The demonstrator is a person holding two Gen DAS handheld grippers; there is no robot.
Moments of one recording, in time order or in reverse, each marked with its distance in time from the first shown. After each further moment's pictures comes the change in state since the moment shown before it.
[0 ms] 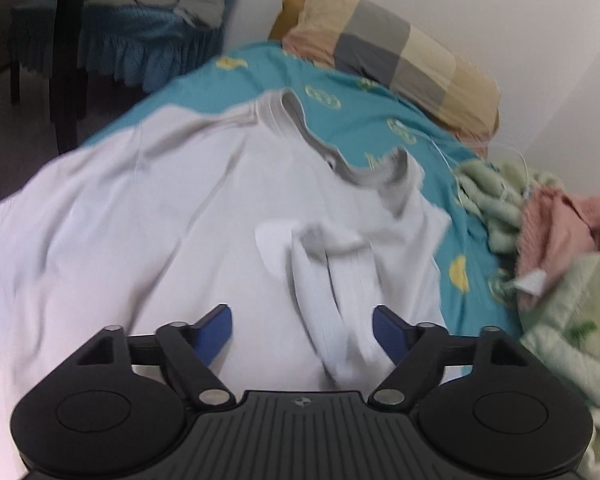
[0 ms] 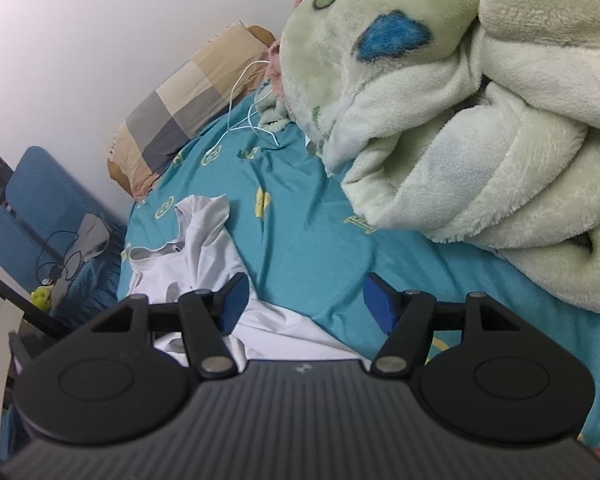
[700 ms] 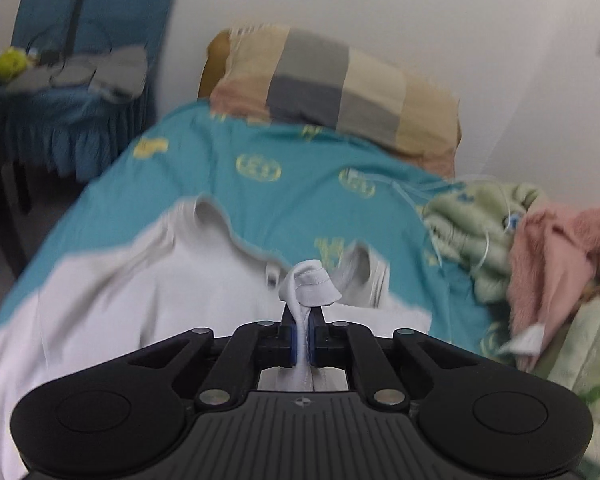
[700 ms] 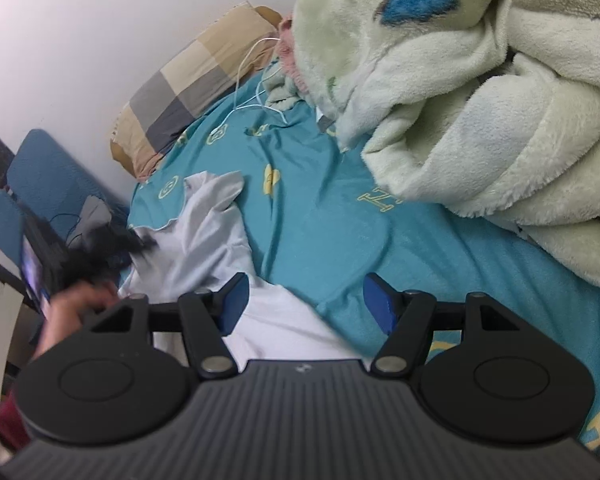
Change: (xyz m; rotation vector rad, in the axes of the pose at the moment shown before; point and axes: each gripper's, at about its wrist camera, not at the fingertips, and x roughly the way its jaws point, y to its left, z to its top) left arm 0.051 -0.064 0.102 0.242 -0.105 -0.046; right arm 0.014 0.012 -0.013 -0.026 0.044 0.014
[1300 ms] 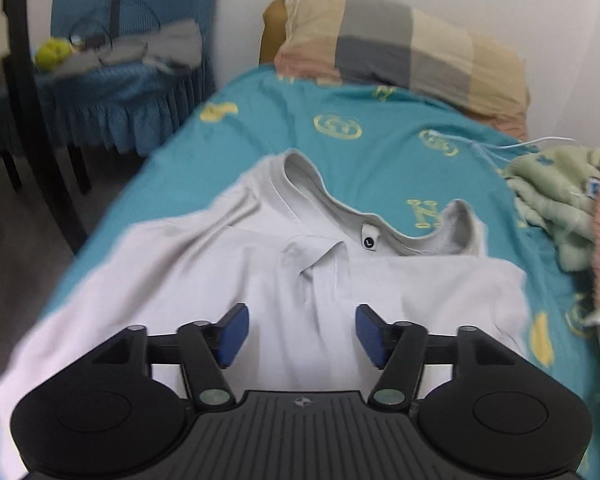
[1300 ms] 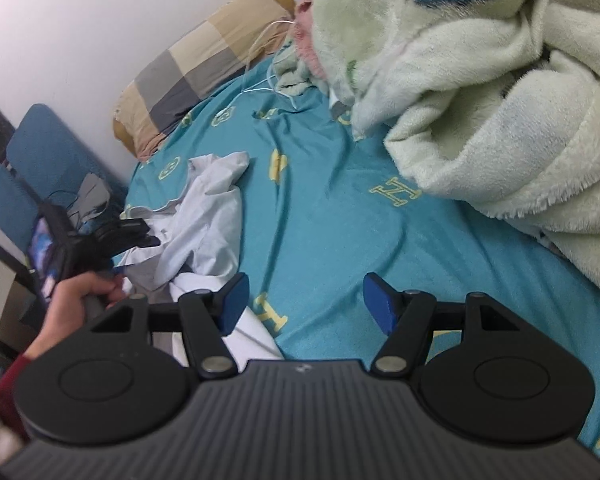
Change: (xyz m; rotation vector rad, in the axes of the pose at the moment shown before) left arm -0.010 0.030 -0.040 0.029 0.097 0.187; right arm 0.018 0.009 0.003 -0.076 0.033 0.011
